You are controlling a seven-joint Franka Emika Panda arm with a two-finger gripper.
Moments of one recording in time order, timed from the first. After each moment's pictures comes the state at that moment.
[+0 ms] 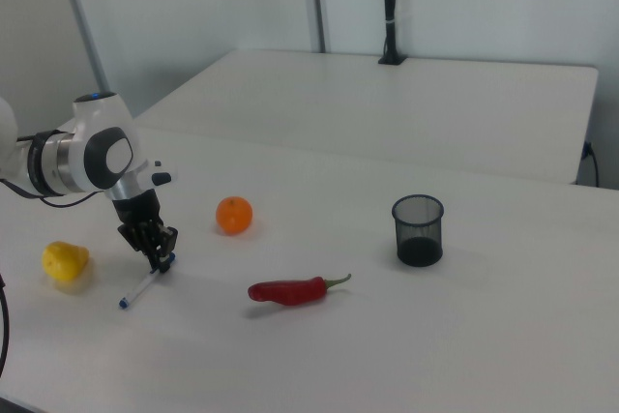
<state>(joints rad) 0.25 0.30 0.09 -2.00 -0.15 2.23 0.35</state>
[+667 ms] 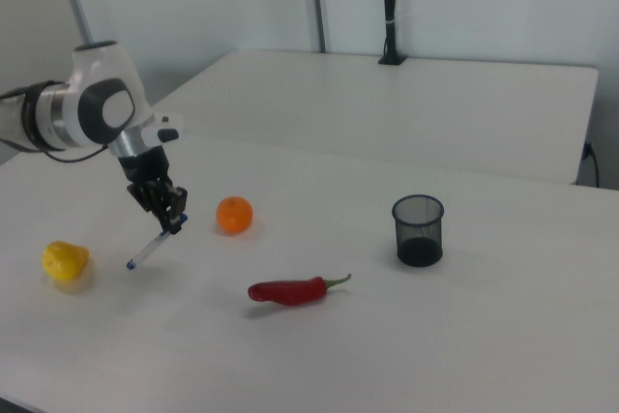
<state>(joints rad) 0.18 0.18 0.09 -1.94 -0.15 2.10 0.34</state>
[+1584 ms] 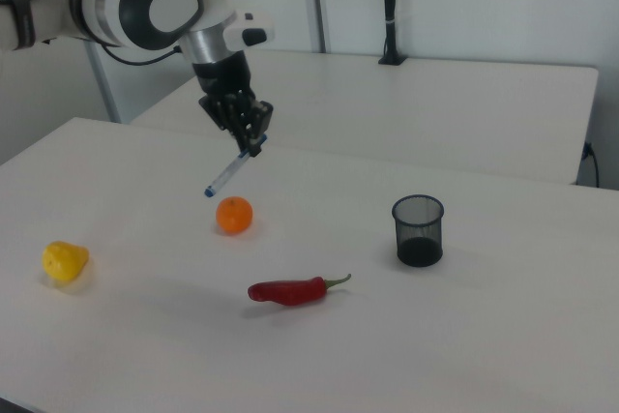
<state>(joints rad) 0.11 0.12 -0.19 -1.58 0.00 1.84 -0.02</state>
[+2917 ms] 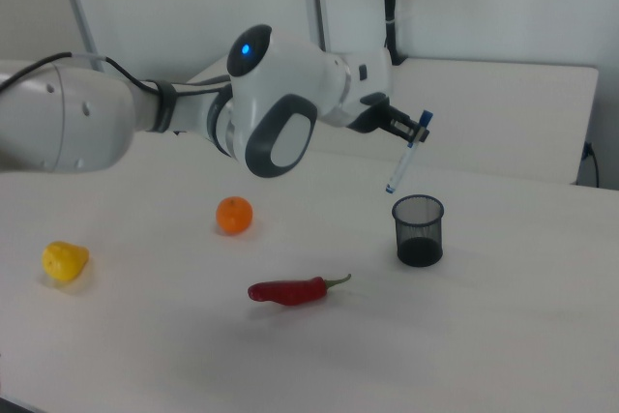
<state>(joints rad) -0.03 0.38 -0.32 -1.67 0.12 2.92 0.07</state>
